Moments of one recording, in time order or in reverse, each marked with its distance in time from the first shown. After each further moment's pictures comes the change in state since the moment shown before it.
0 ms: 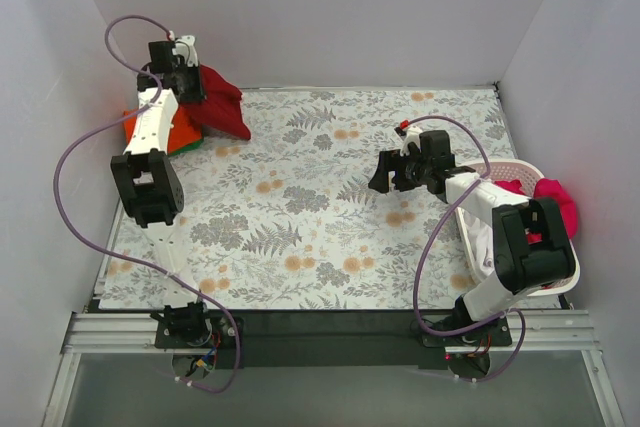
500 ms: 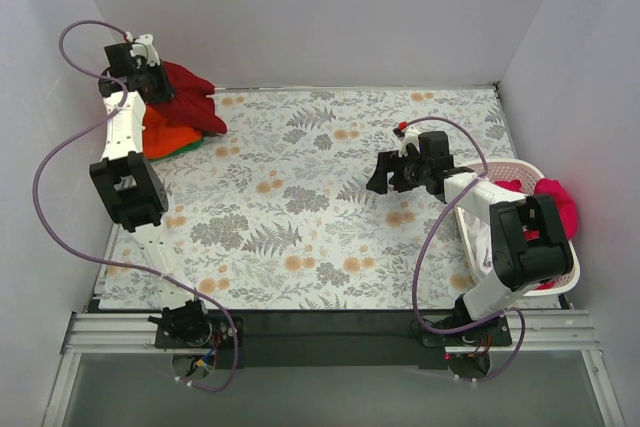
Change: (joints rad) left arm 0.176 -0.005 0.042 -0.004 0.124 -0.003; right arm 0.000 0.024 -0.005 0.031 -0.037 0.004
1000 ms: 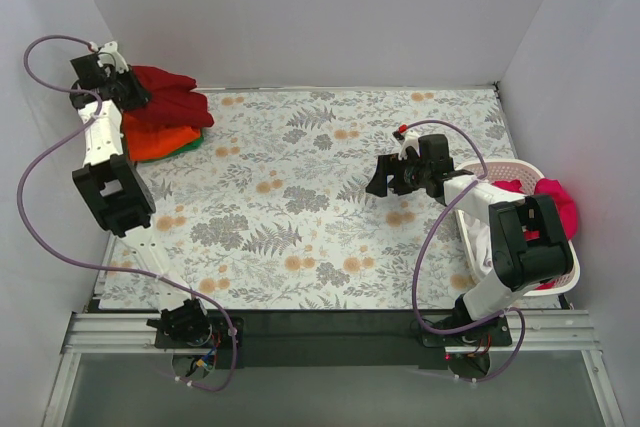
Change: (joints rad) left arm 0.144 -0.002 -0.045 0.092 0.101 -0.052; right arm 0.000 0.000 -0.027 0.024 -0.022 0.008
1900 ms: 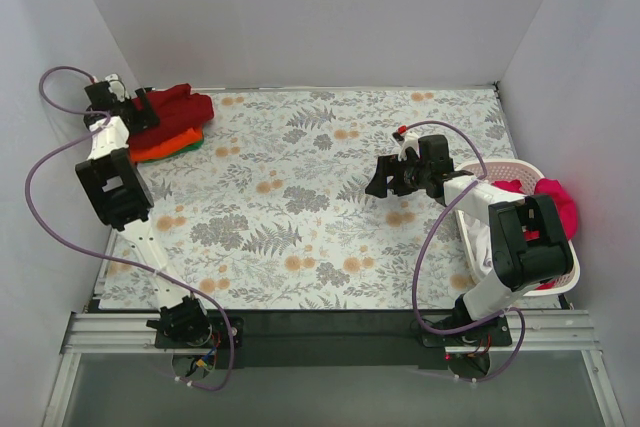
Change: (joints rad) left arm 0.033 0.135 -0.131 0.158 -0.229 -0.076; right arm 0.000 0.000 -0.005 0.001 -0.018 0.000
